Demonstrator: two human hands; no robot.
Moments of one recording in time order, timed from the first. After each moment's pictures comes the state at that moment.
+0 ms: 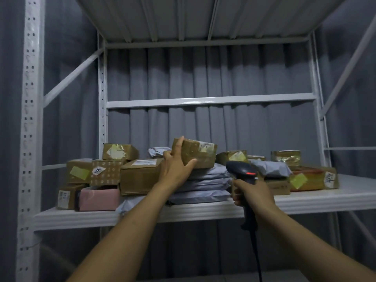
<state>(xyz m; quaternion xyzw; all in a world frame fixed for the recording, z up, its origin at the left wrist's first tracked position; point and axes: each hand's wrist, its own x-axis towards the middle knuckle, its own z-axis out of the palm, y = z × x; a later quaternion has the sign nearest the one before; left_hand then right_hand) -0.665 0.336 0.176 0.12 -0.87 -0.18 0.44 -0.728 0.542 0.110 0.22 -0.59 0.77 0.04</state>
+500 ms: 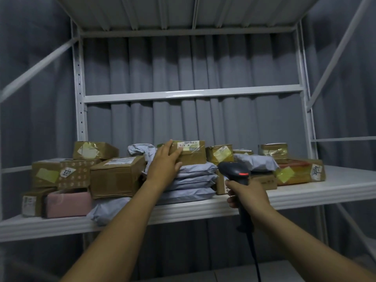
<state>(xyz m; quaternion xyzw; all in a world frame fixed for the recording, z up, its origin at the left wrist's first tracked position) -0.726 0.328 0.169 0.07 -0.90 0.06 0.44 -0.758 0.565 0.102 0.21 -0.62 0.76 0.04</state>
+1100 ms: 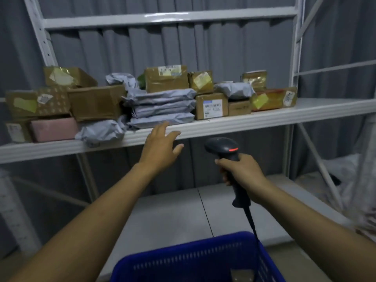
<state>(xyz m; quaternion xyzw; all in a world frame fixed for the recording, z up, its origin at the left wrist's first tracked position) -0.655 0.400 0.028 0.05 -0.94 0.02 0.34 -0.677 0.633 -0.010 0.19 -0.72 0.67 -0.02</state>
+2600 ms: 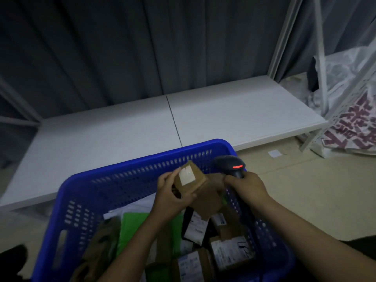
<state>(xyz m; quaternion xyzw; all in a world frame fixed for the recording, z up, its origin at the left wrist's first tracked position) -0.644 0.501 -0.388 0.12 -0.87 -0.47 0.04 -0.715 0.710 -0.318 -0.07 -0.85 0.49 -0.18</state>
